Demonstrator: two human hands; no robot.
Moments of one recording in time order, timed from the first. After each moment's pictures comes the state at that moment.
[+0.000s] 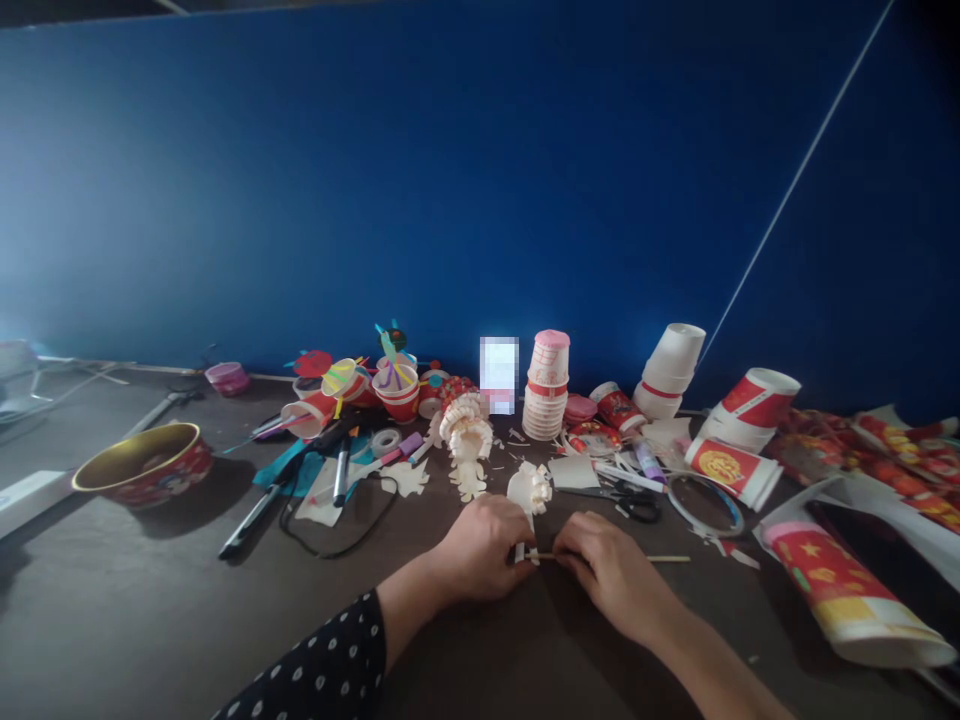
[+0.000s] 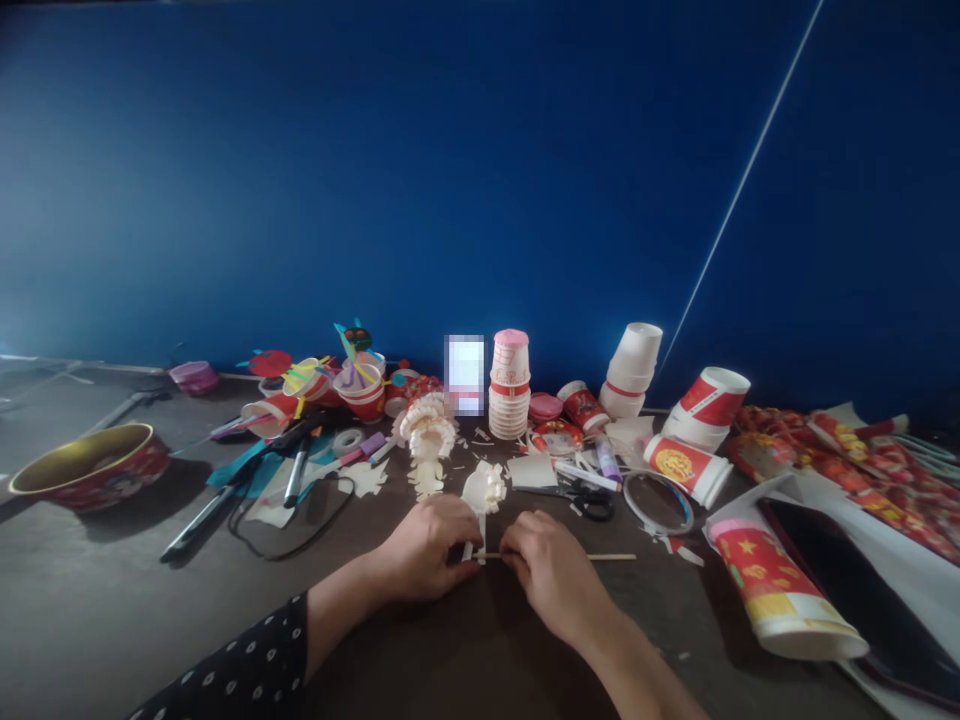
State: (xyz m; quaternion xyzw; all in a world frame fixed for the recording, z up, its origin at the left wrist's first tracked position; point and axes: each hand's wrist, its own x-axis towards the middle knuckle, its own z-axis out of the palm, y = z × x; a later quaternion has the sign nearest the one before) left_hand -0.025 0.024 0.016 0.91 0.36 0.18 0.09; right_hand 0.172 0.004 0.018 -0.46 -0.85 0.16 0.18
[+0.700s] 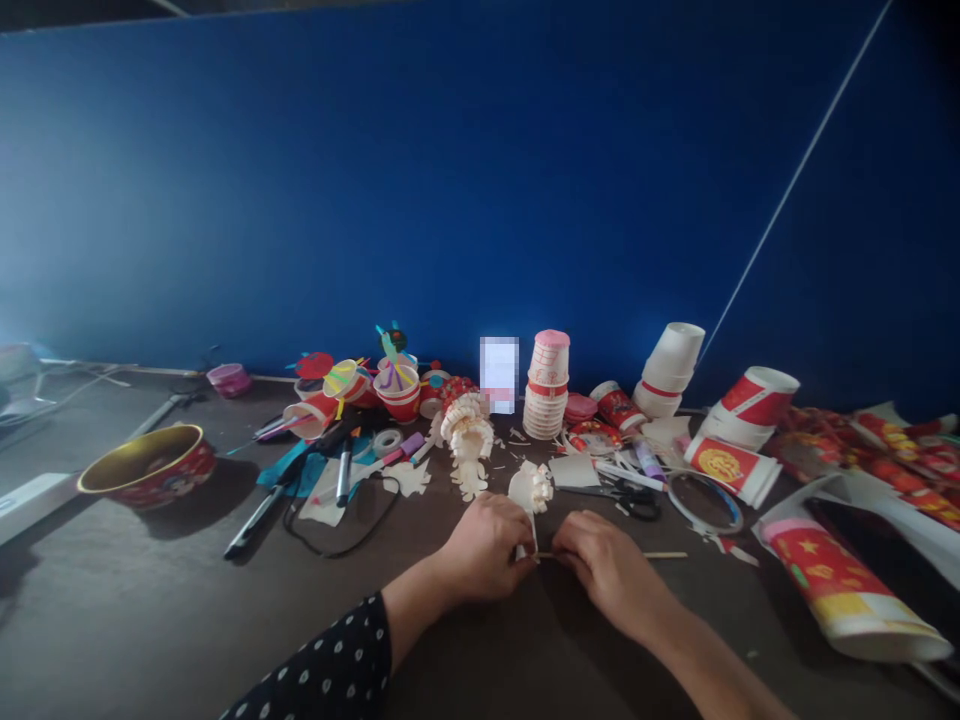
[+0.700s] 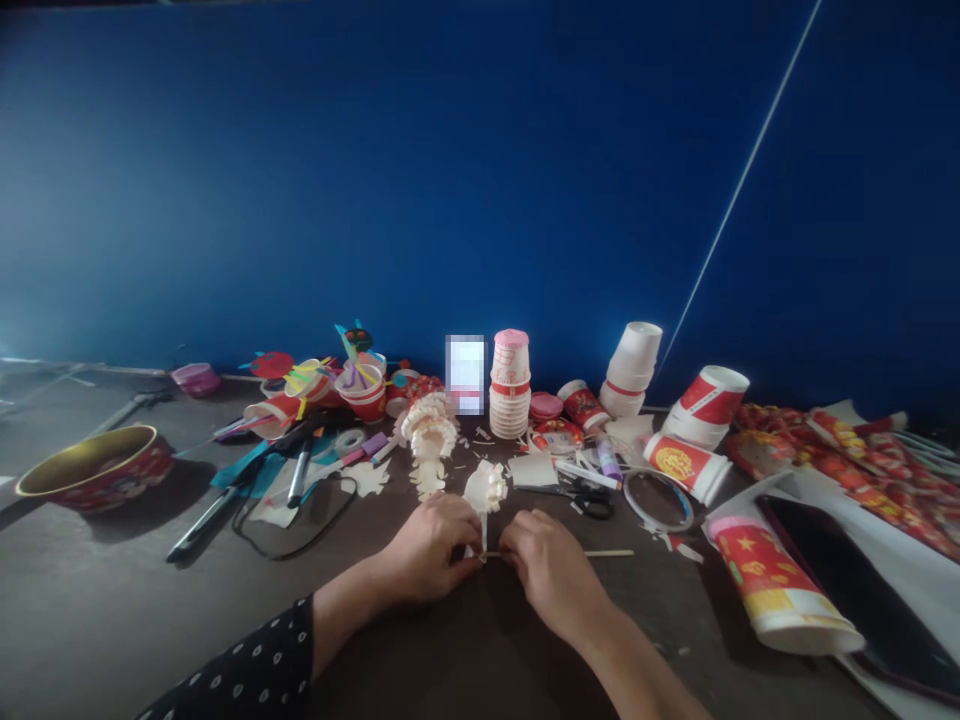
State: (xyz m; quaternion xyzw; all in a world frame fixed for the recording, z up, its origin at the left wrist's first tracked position) left_hand -0.023 0.021 0.014 0.90 0.38 0.19 0.12; right_hand 0.169 0.004 0.016 -0.45 -0.86 0.16 0.18
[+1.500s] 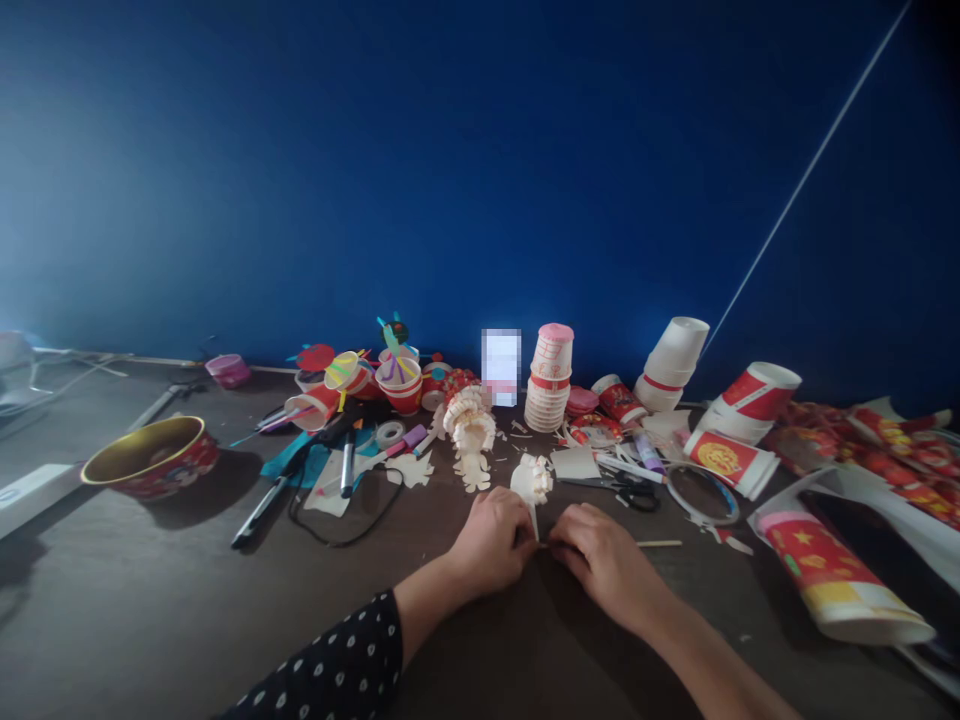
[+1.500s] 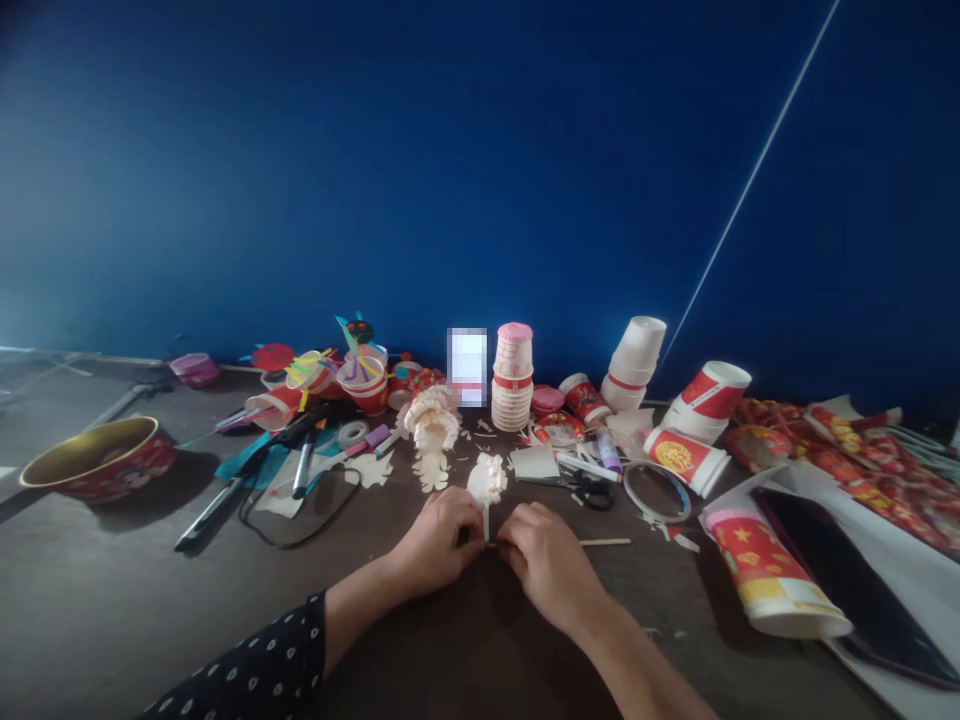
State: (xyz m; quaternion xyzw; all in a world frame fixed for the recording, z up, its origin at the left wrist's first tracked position) left_hand -0.015 0.019 0.000 0.83 0.46 0.25 0.20; right_hand 0.166 0.001 0.014 -0.44 -0.86 0.16 0.20
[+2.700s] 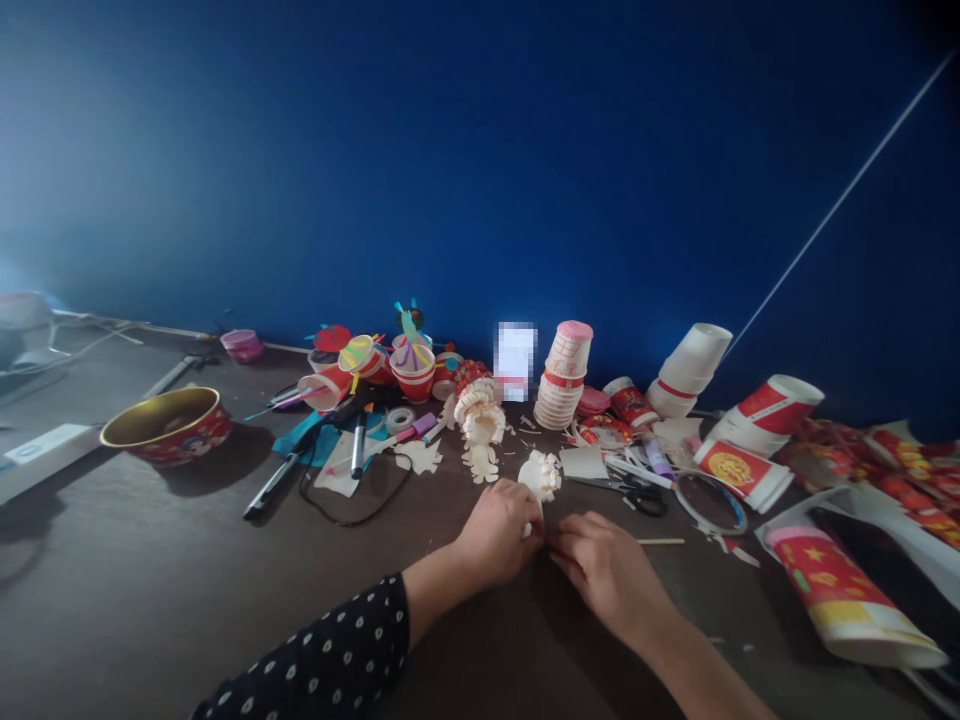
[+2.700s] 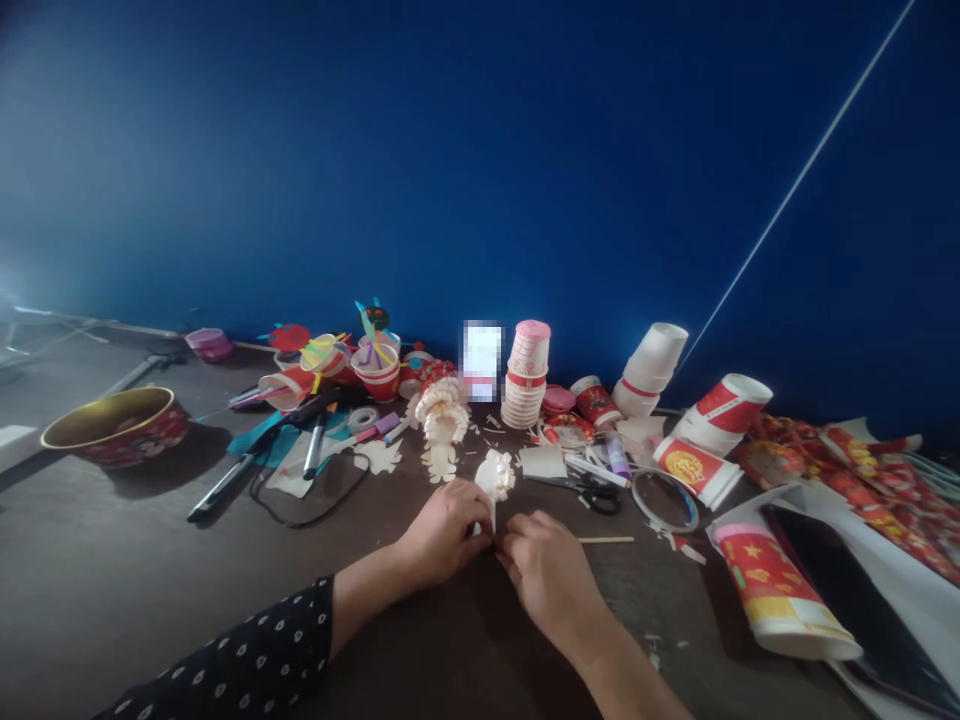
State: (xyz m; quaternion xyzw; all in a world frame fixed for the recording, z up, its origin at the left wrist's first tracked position) left_hand -0.015 0.017 0.004 0.84 0.45 0.23 0.19; right_hand 0.157 -0.007 0.020 -0.45 -0.88 0.06 0.11
